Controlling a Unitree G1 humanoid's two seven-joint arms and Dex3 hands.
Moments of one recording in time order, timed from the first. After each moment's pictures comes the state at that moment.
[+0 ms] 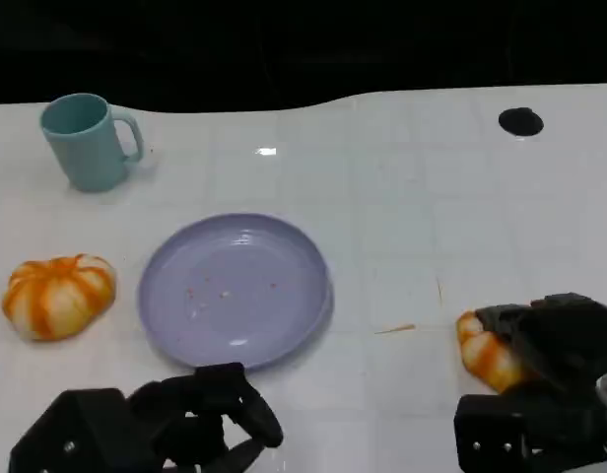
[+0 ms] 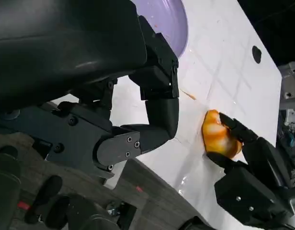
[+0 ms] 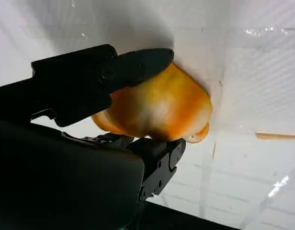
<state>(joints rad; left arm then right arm) 0.29 0.34 -0.16 -0.55 -0.08 0.39 -0.37 -0.18 -0.36 0.36 0.16 -1.03 0.17 0.20</state>
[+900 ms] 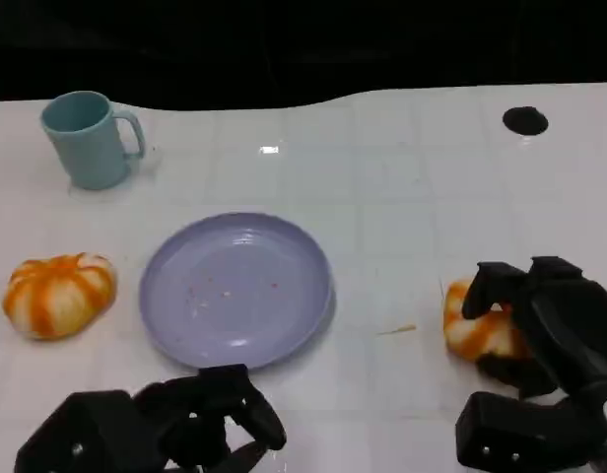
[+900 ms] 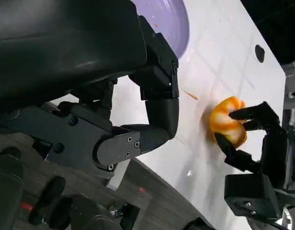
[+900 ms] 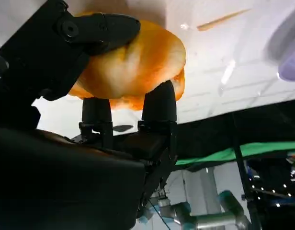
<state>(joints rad) 0.29 0.34 -0.17 -0.56 -0.05 0.40 -0.37 -0.21 -0.31 0.33 0.40 -0.81 -0.19 -0.45</state>
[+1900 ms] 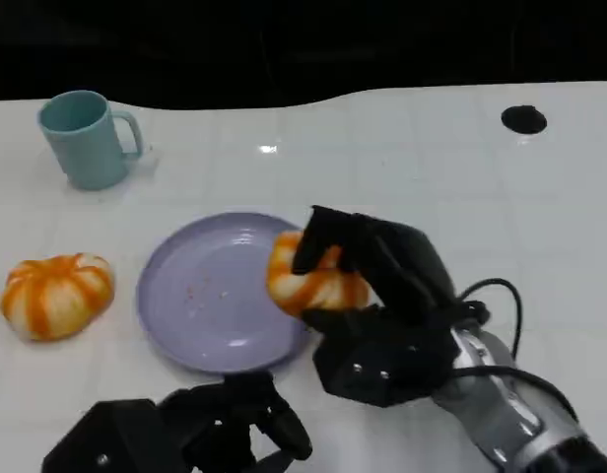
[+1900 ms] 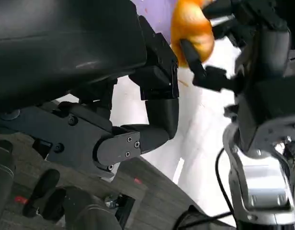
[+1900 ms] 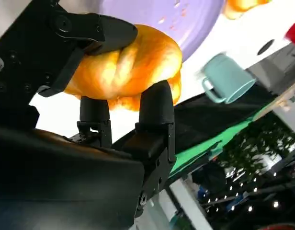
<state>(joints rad) 0.29 0.31 -0.23 -0.58 -0.03 0.41 -0.36 -0.48 0.05 0.41 0.55 -0.59 -0.23 -0.24</state>
